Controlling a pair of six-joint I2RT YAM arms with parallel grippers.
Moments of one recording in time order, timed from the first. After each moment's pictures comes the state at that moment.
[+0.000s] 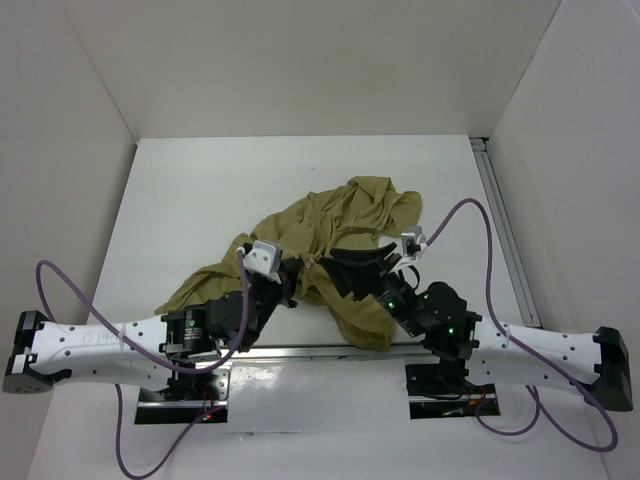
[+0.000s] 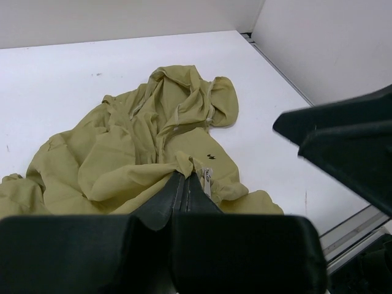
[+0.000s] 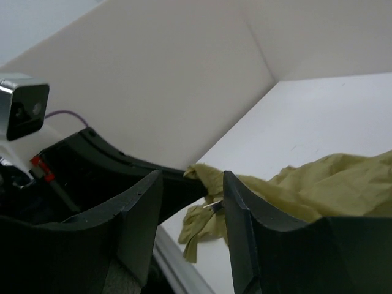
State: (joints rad) left arm -1.40 0.90 0.76 0.08 -0.96 -0.27; right arm 1.24 0.75 0.50 0.60 0.48 0.43
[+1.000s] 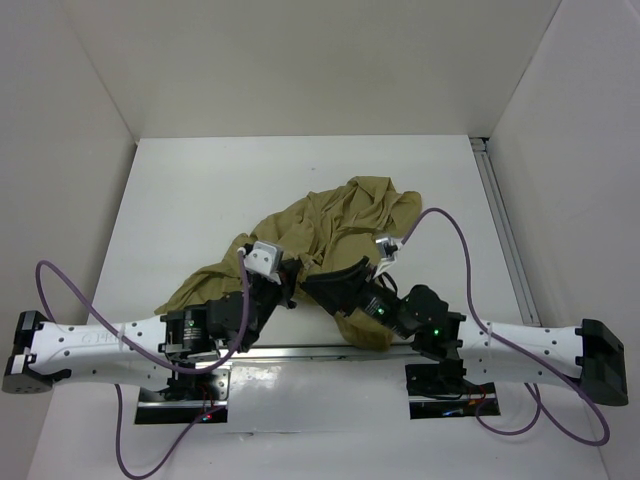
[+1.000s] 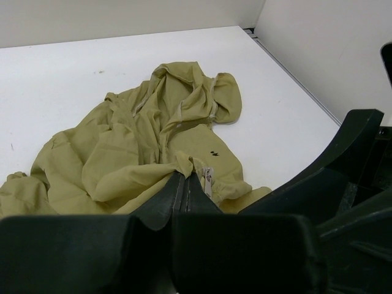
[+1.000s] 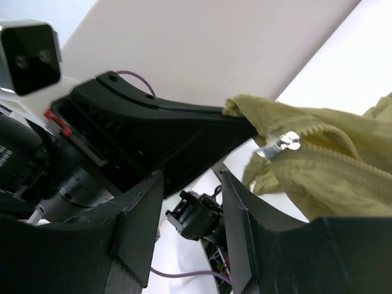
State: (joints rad) left arm -1.40 0.90 0.76 0.06 -0.96 -0.27; right arm 1.24 0.84 0.43 0.68 0.25 0.80
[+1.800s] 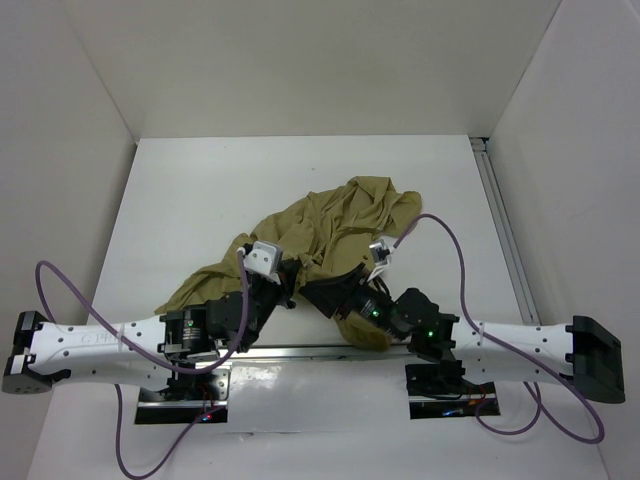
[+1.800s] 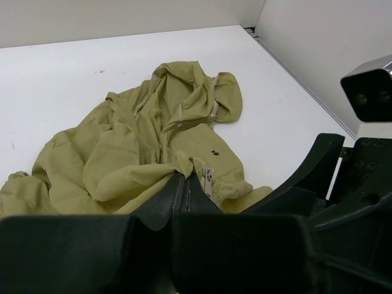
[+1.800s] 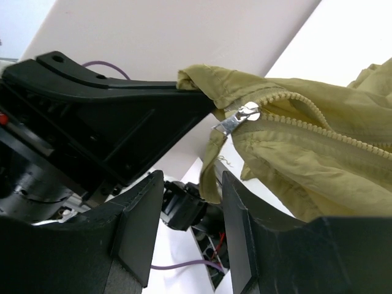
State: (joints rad) left arm -1.40 0.89 0.76 0.05 -0.96 -0.27; right arm 1.24 0.88 0.38 0.69 0.27 0.85
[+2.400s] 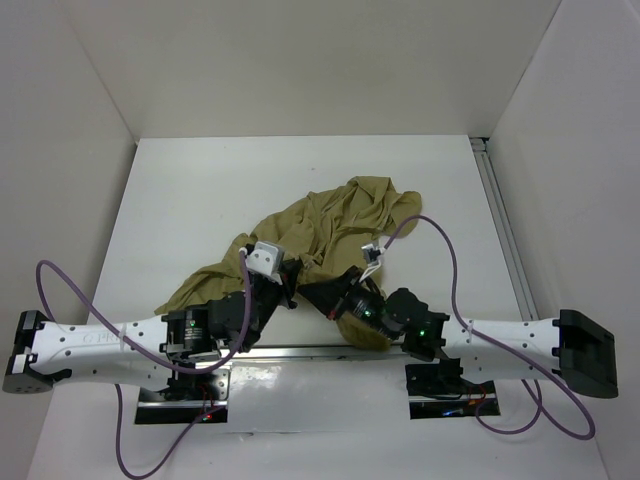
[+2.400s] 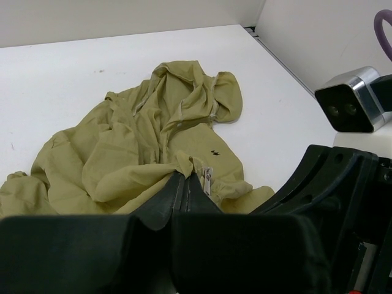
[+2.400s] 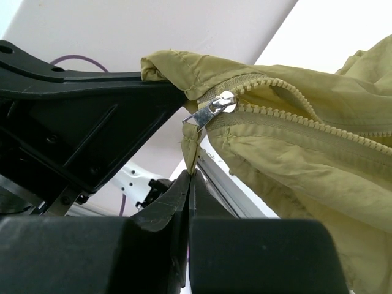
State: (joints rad) left arm -1.40 0.90 0.76 0.06 -0.96 -0.27; right arm 1.24 0.97 0.38 0.72 0.29 0.86
